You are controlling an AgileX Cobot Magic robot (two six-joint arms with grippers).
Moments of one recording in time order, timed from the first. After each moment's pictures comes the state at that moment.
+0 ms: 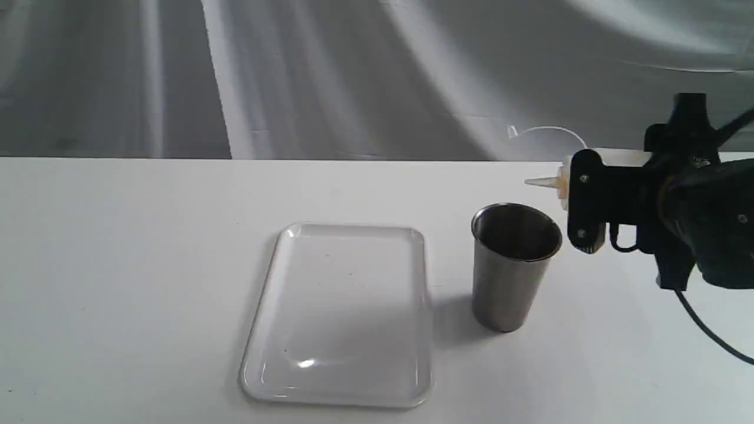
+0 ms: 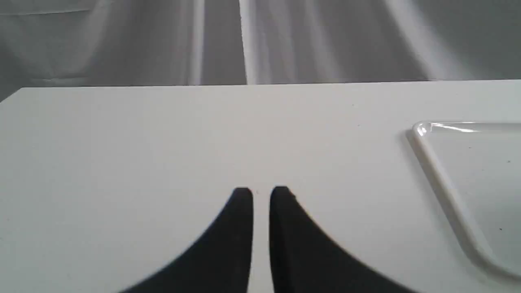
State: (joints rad) left arm 0.06 0.00 0.00 -0.02 0.29 0.04; right arm 0.16 1.68 -0.90 -1.72 0.59 0.38
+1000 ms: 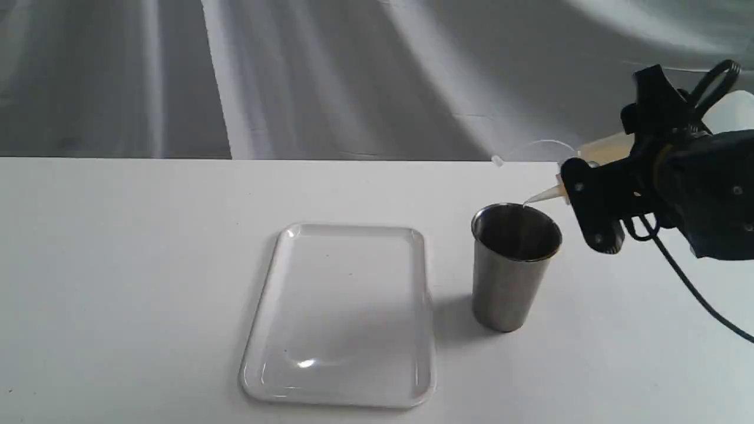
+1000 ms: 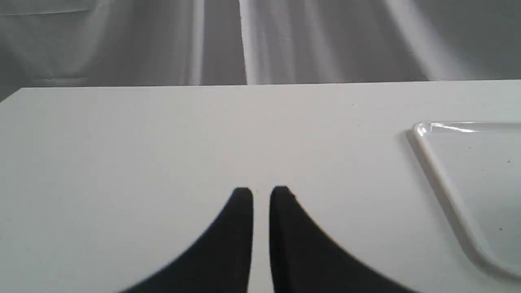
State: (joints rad) left arm 0.06 0.00 0.00 -0.02 0.29 0.04; right arm 0.16 1.68 -0.97 -1.73 0.61 -0.03
